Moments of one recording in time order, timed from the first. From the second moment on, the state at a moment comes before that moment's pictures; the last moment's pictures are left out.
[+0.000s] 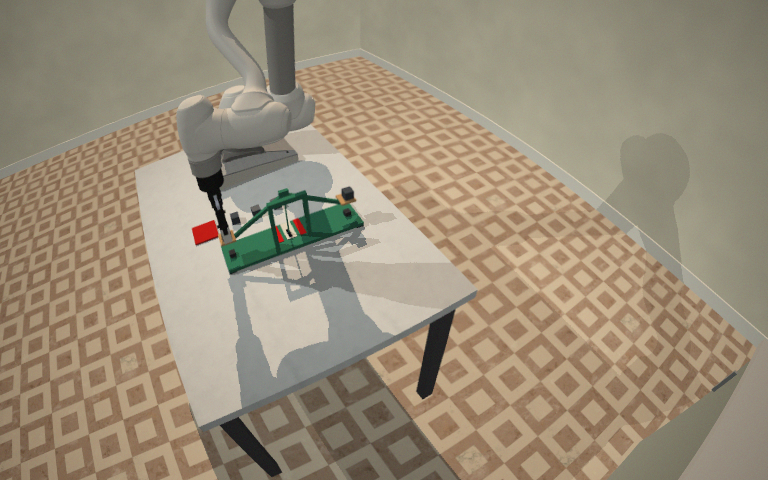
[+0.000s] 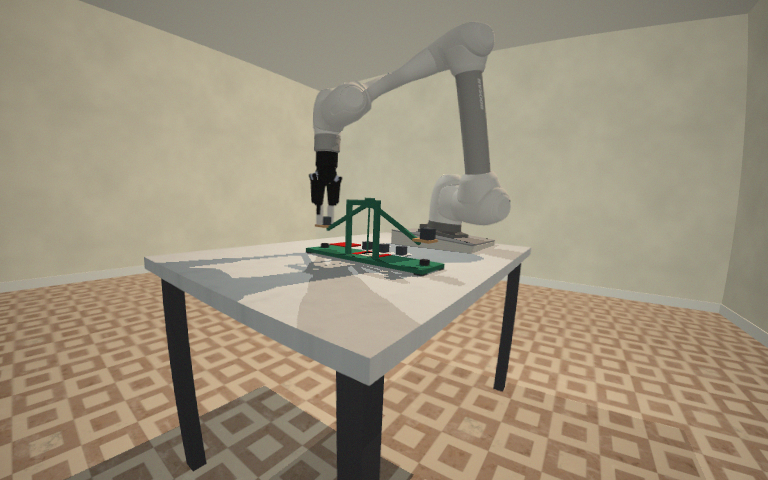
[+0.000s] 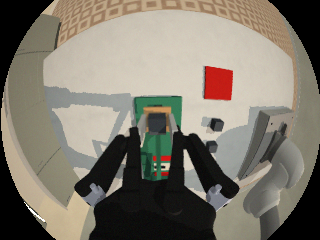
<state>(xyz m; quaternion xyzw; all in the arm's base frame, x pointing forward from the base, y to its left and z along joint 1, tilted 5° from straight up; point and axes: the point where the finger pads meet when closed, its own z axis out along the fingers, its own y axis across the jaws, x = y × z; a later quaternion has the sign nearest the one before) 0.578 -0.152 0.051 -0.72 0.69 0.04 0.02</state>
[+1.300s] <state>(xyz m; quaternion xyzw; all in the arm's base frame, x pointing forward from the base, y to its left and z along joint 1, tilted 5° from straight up) 0.578 -0.152 0.051 -0.72 0.69 0.04 0.02</state>
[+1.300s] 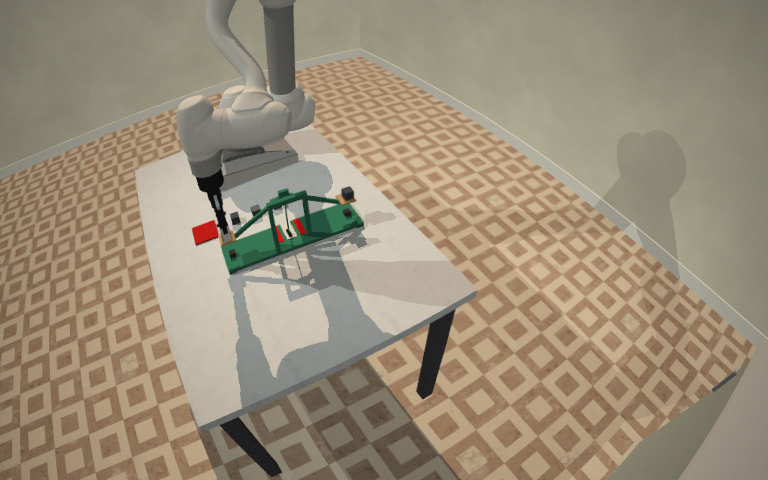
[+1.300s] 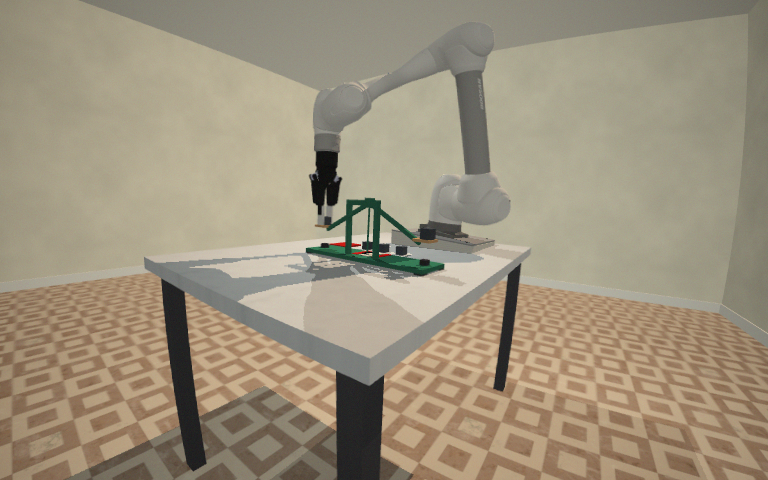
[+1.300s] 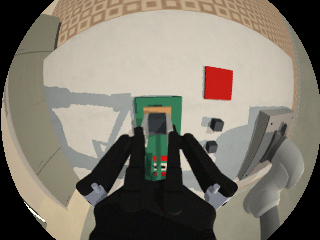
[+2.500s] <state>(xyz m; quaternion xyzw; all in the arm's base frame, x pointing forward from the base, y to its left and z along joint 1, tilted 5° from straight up) 0.579 -0.153 0.061 -0.72 0.69 0.04 0.02</state>
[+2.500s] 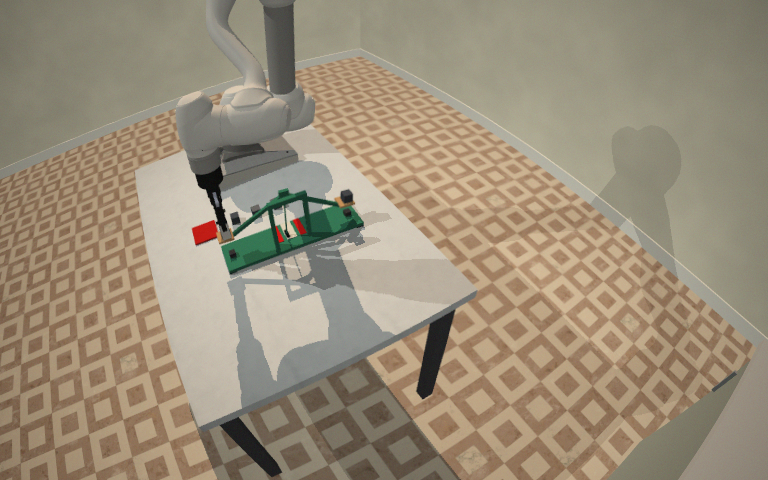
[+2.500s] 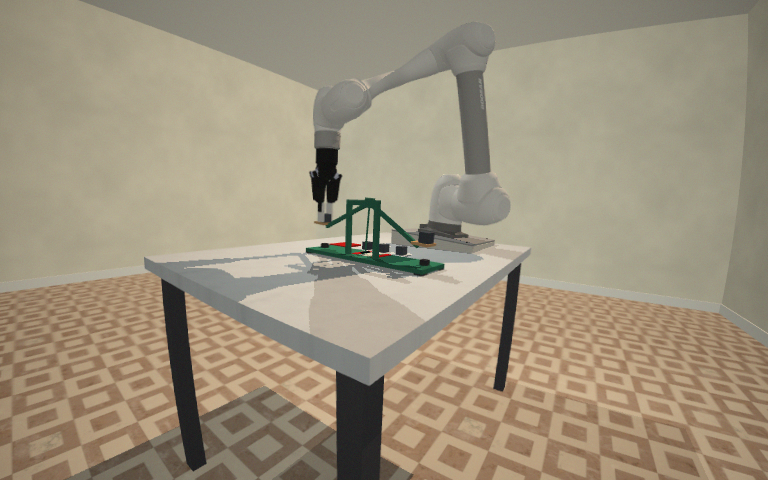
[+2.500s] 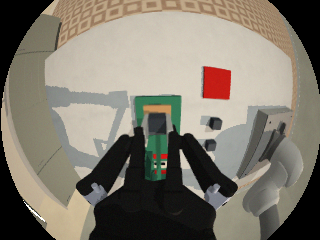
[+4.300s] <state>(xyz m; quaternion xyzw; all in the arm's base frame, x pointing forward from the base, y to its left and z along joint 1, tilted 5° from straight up) 0.430 -0.162 0.125 -0.67 0.74 0.04 0.01</state>
